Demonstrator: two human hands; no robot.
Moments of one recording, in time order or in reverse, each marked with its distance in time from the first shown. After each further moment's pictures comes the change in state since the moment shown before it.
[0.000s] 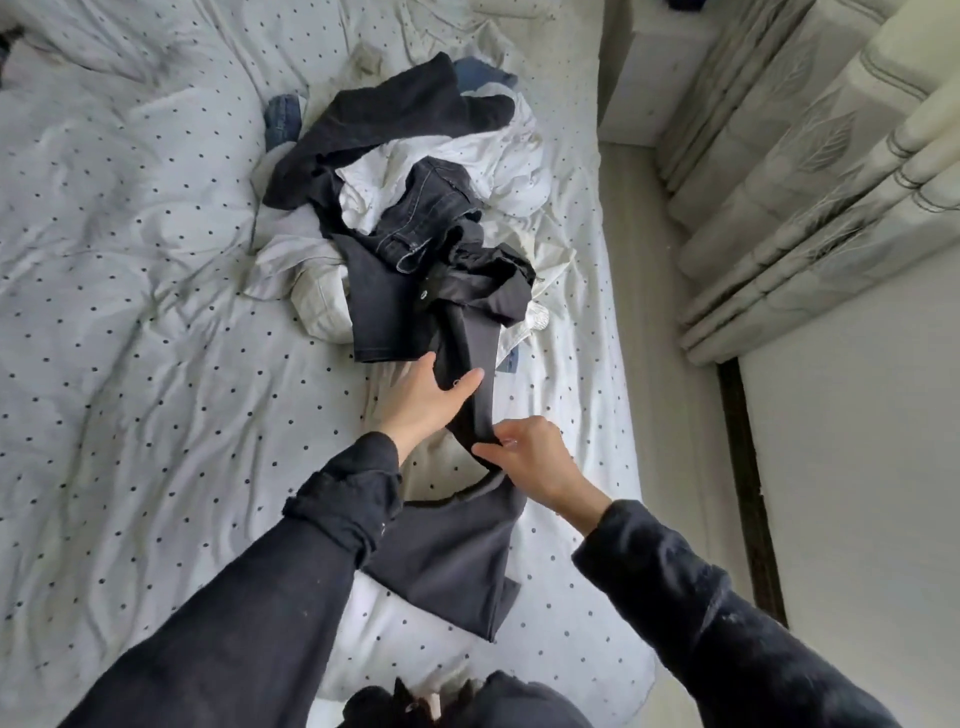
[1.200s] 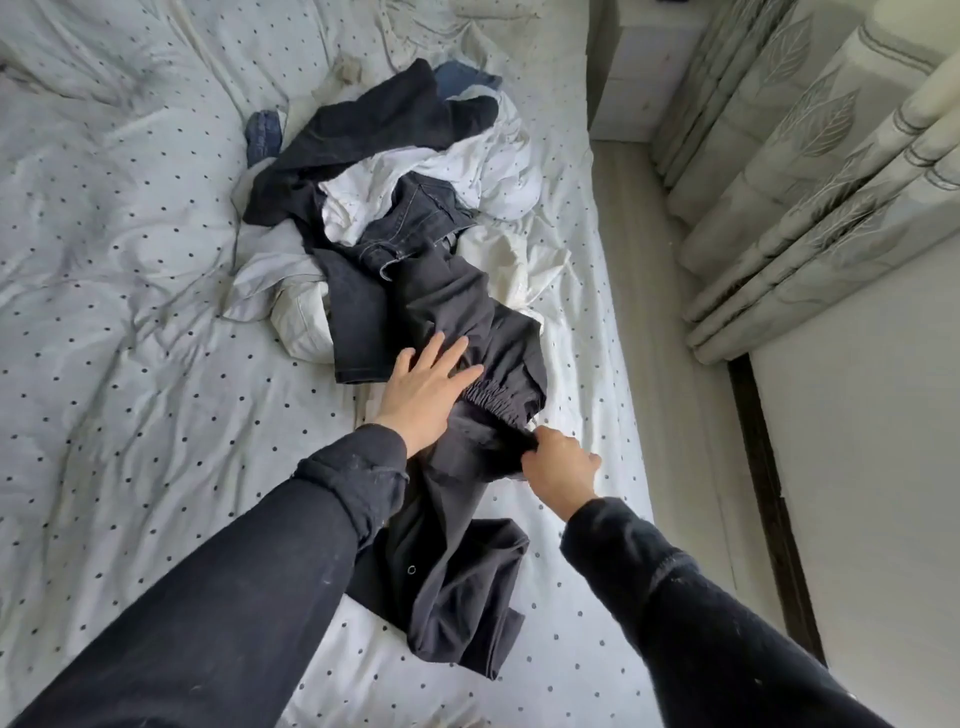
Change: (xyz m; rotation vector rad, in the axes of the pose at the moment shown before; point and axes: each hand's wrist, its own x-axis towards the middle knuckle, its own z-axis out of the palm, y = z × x) left_hand 0.043 -0.008 0.013 1.138 0.040 0.563; right_hand 0.037 0.063 0.008 -0.347 0.099 0.363
